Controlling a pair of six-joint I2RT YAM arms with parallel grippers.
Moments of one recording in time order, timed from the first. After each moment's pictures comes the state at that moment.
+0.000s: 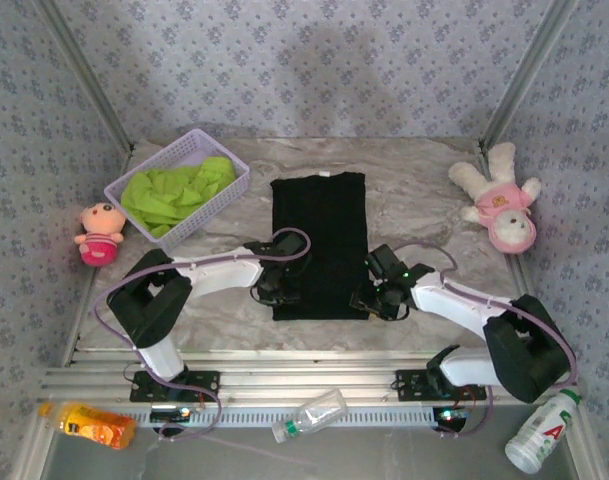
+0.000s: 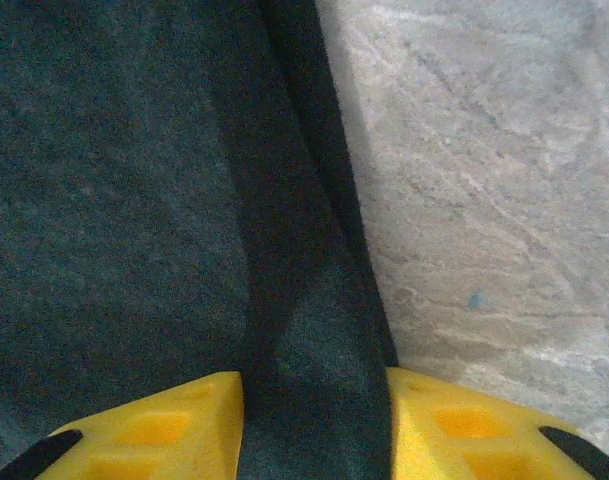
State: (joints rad) left arm -0.87 1.71 1.01 -0.65 0.06 -0.93; right arm 0.60 1.30 0.58 -0.51 -0.19 0.95
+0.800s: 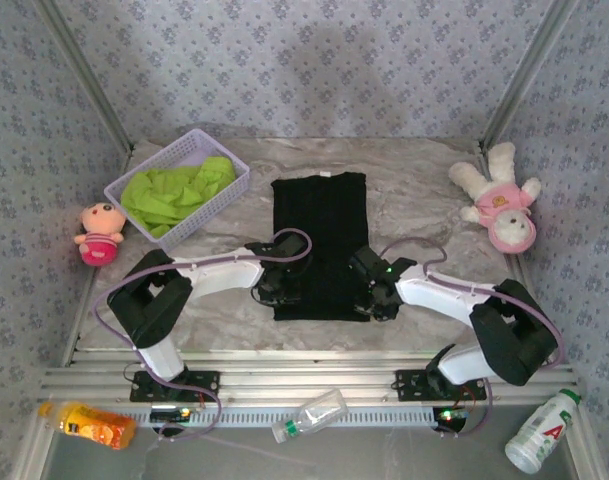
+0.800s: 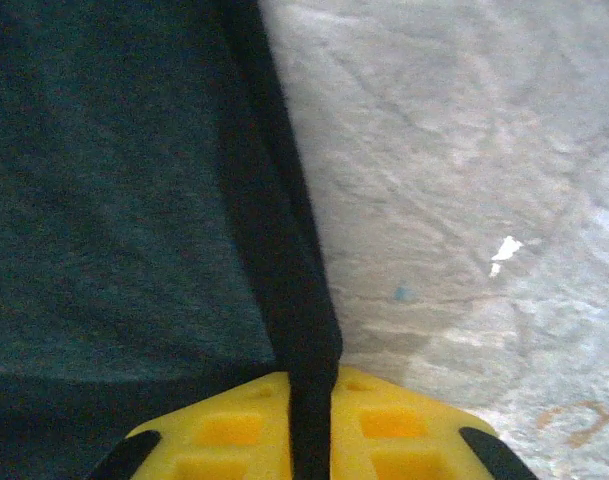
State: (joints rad) left arm -0.88 1.71 1.01 -0.66 0.05 -0.92; right arm 0.70 1.41 0.69 -0.66 -0.01 0.98
